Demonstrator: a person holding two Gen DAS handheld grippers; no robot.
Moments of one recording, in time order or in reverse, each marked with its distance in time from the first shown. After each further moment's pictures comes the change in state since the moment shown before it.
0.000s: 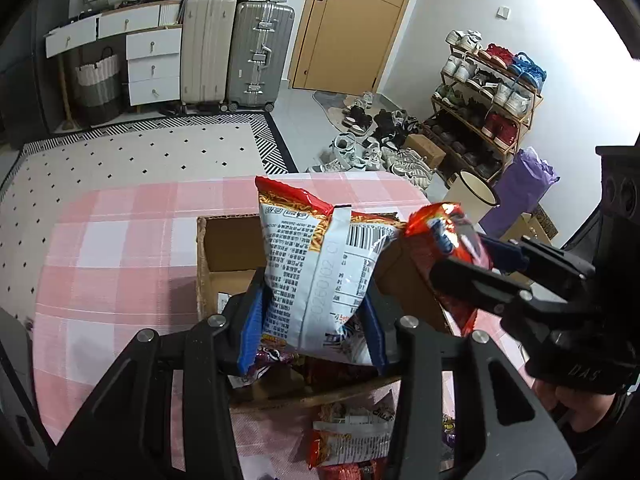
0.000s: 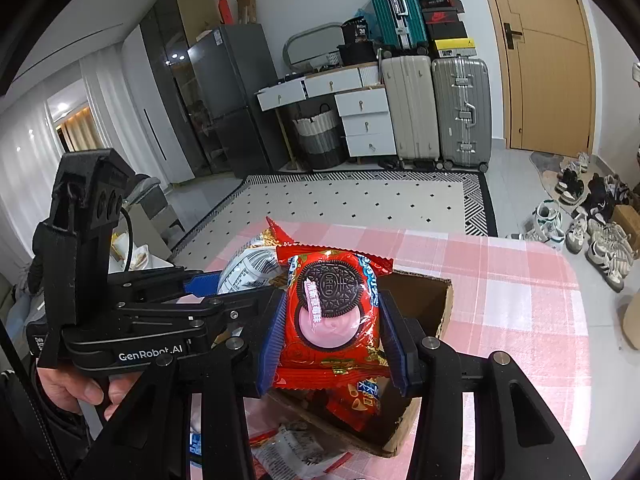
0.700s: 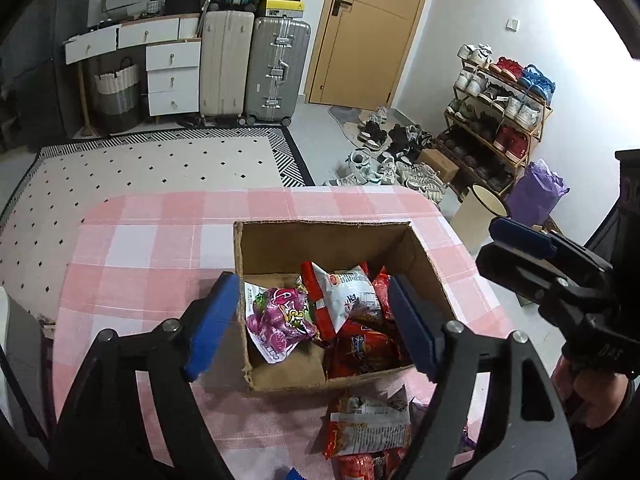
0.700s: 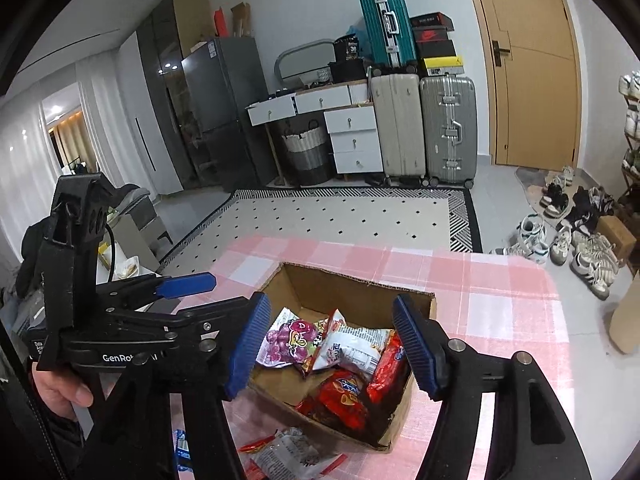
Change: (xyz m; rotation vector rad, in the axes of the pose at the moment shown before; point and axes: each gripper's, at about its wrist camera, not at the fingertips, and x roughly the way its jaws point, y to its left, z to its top) left arm -0.023 0.014 -0.024 -0.013 -0.071 0.057; right arm -0.020 0.005 0.003 -0.015 -0.071 -0.055
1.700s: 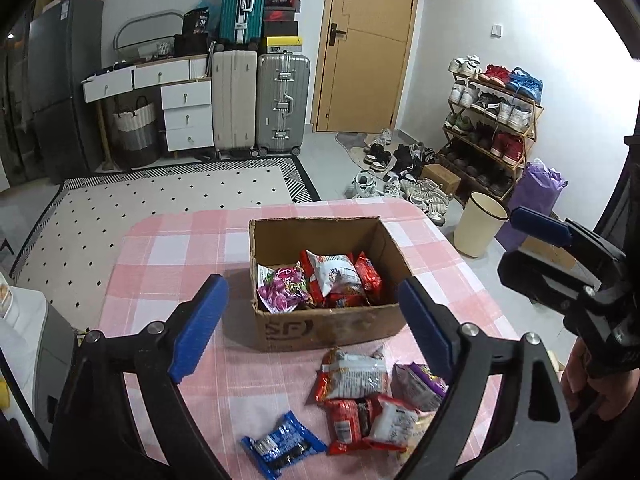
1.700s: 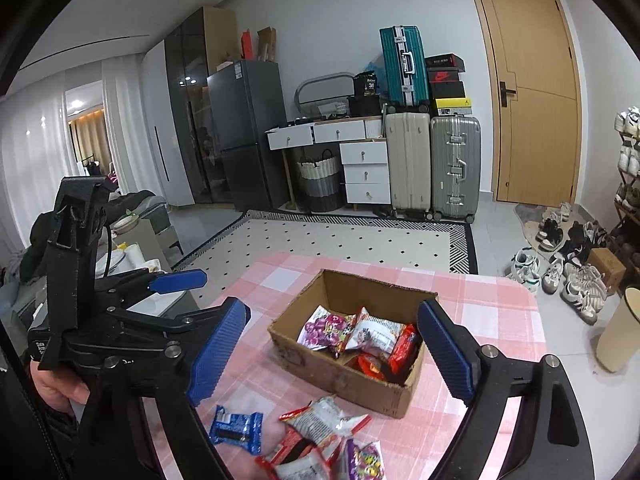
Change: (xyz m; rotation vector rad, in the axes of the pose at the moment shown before) left arm -0.156 -0.051 -0.061 0.069 -0.120 0.068; right arm -0.119 0.057 -0.034 -0.074 -0.113 0.006
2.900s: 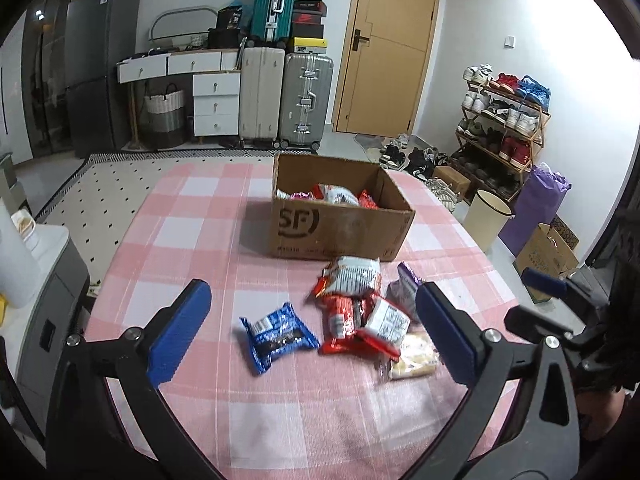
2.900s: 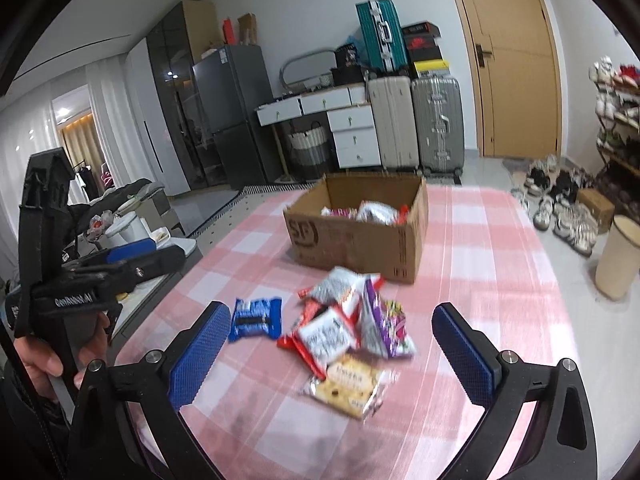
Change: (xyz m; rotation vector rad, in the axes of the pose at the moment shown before) left arm -0.096 -0.009 -0.136 -0.081 -0.014 0.061; right arm -0.092 0.030 -0.154 0.115 0.096 -0.017
